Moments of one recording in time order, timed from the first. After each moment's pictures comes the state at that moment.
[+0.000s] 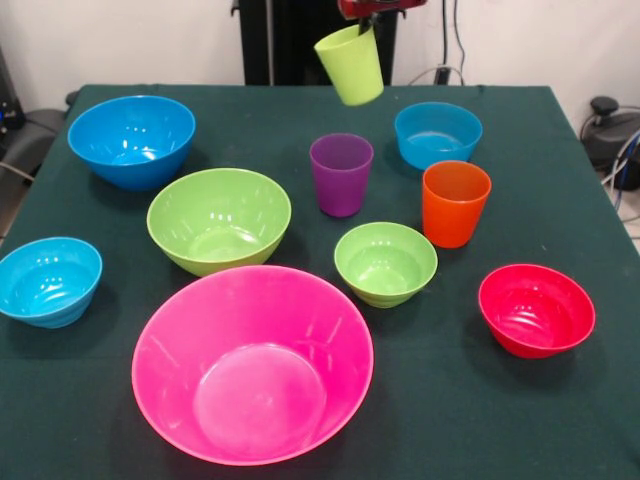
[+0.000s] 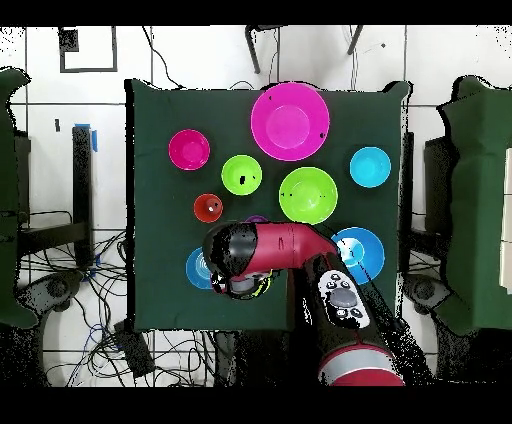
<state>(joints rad) -0.33 -0.72 0.18 1.90 -0.25 0.96 1.58</state>
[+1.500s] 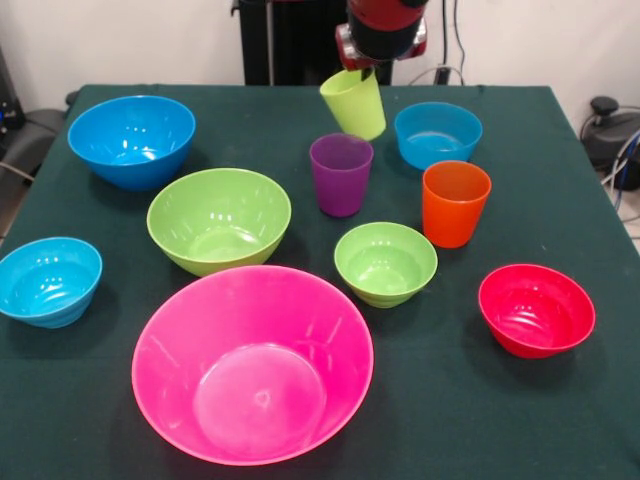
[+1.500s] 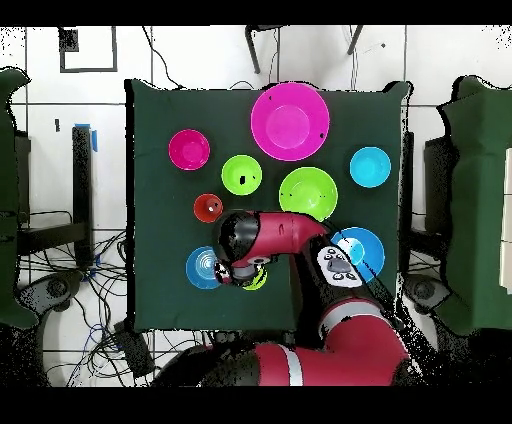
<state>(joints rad) -0.34 -0.54 0.18 1.79 -0.25 0.97 1.58</state>
